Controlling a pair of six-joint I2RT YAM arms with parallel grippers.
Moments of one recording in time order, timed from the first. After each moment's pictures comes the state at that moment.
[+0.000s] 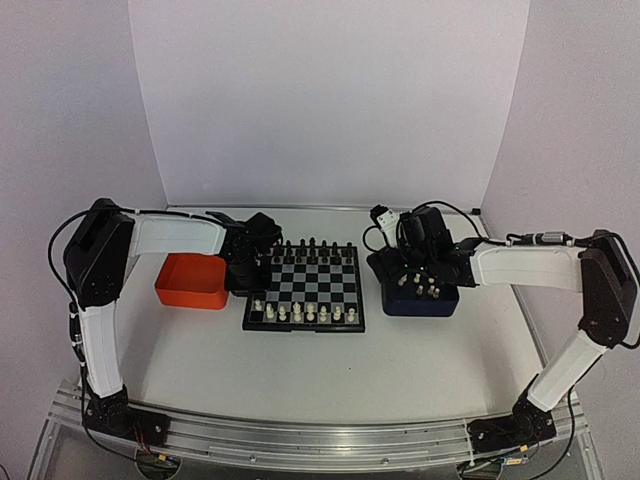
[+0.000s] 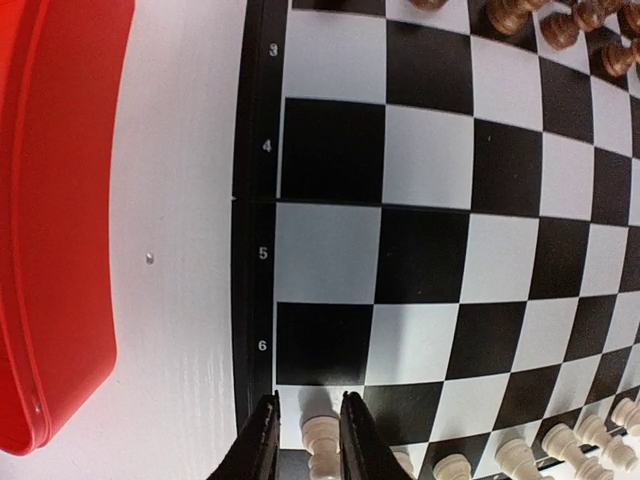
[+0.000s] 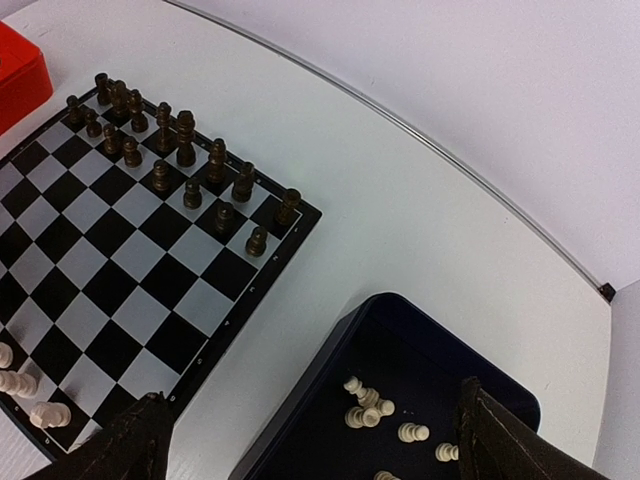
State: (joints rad) left arm -0.71 1.97 1.41 -0.71 -0.15 -0.73; right arm 0.69 1.62 1.03 -0.02 0.28 -0.14
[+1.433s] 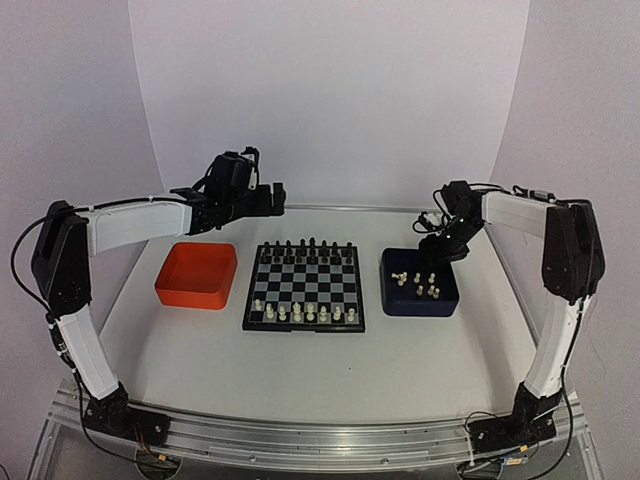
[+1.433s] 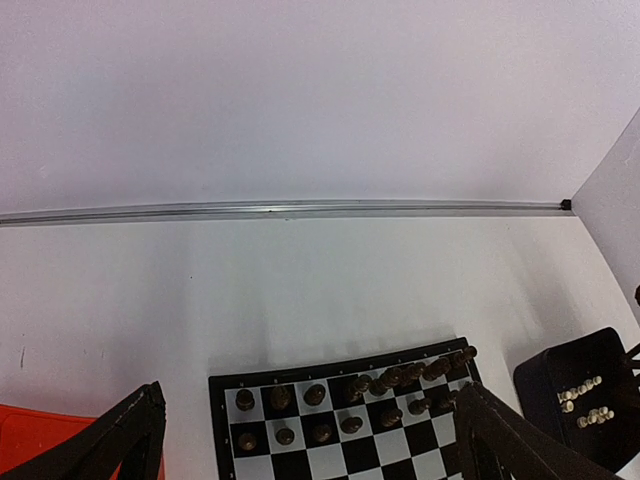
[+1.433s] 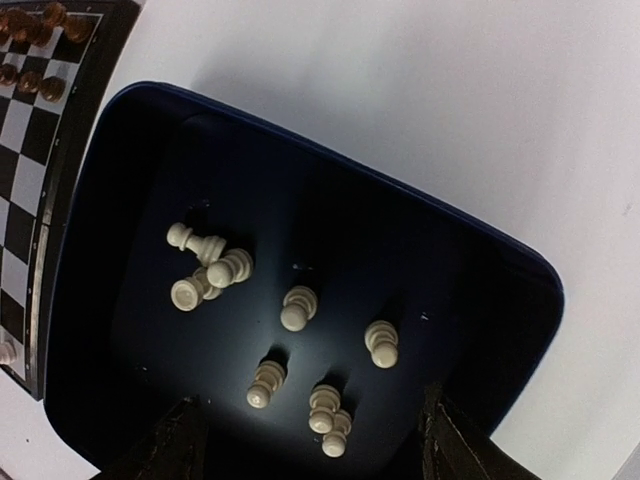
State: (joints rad) left arm -0.64 1.78 1.42 -0.06 -0.30 -0.35; right arm 0.23 1.96 1.52 -0.79 -0.16 -0.11
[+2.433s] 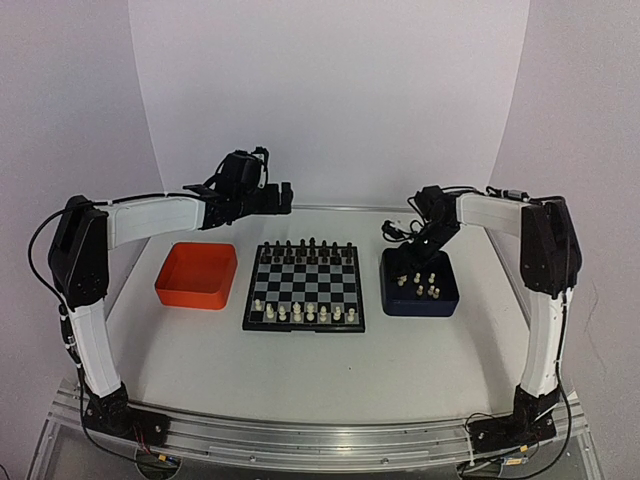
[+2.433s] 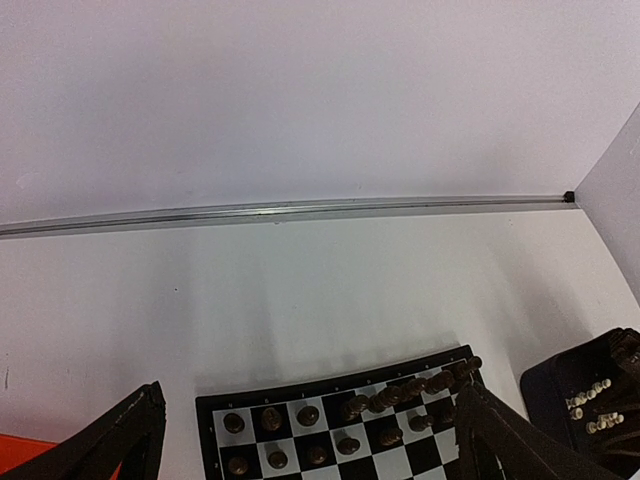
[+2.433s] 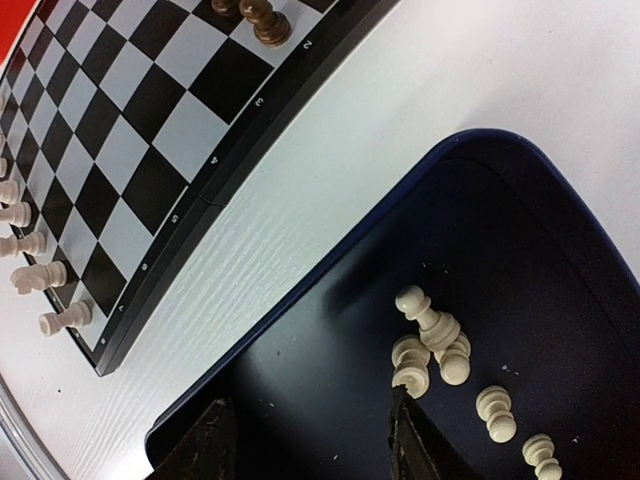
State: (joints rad) left arm -0.62 1.89 1.53 -0.07 -0.26 -0.32; right arm 0.33 2.09 1.64 -0.85 -0.39 -0.30
